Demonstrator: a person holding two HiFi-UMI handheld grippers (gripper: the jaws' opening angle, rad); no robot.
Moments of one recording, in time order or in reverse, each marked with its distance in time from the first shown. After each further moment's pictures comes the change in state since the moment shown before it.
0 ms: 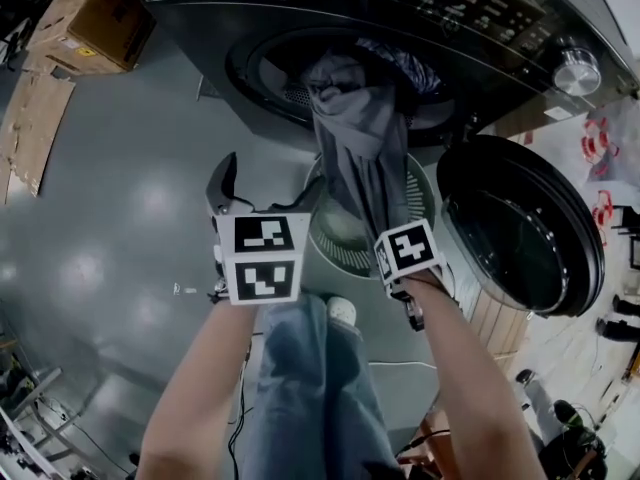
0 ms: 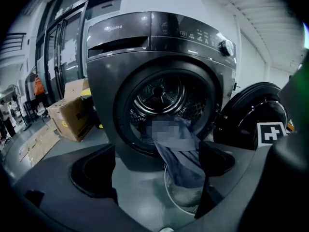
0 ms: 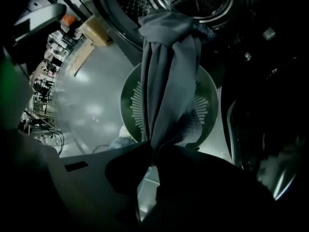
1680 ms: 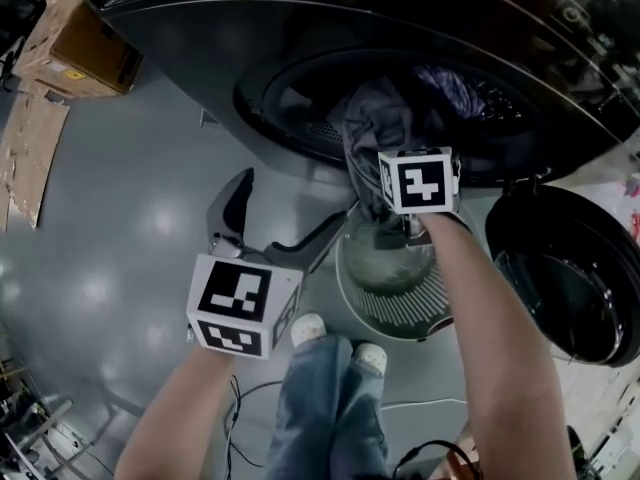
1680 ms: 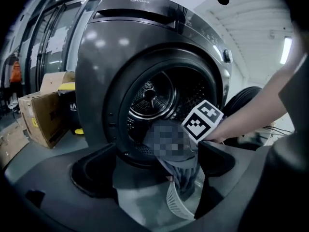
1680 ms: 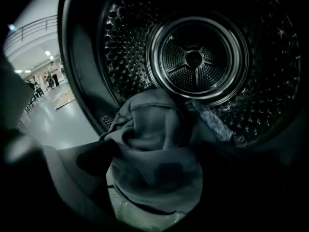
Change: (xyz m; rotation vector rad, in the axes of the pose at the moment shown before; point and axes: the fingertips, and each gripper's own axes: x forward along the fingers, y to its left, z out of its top) left arm 0.082 0.047 -0.009 0.014 -0.141 -0.260; right arm -0.029 -0.041 0.339 -0.061 -0.787 -0.245
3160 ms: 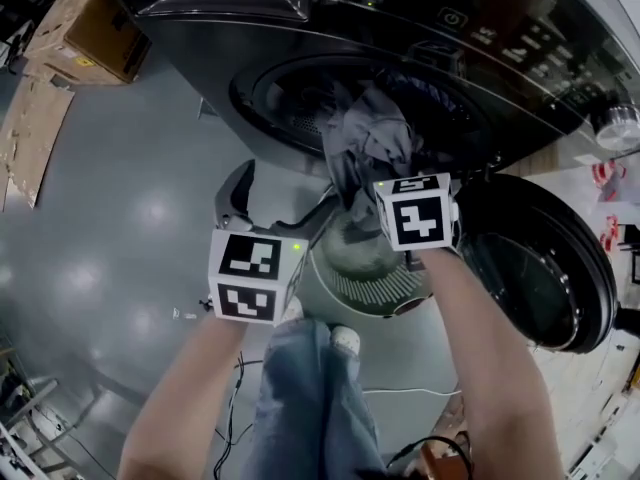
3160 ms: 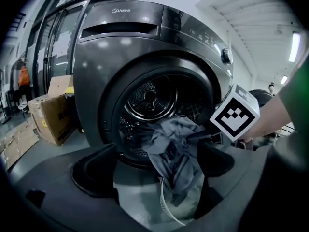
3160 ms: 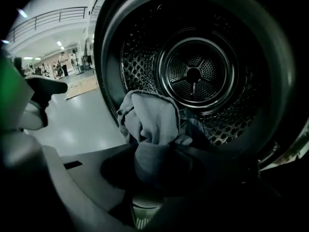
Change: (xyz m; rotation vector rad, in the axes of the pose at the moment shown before) left arm -0.017 -0.041 0.023 -0.022 0.031 0.084; right arm -0.118 -0.005 -0.005 -0.121 0.000 0.037
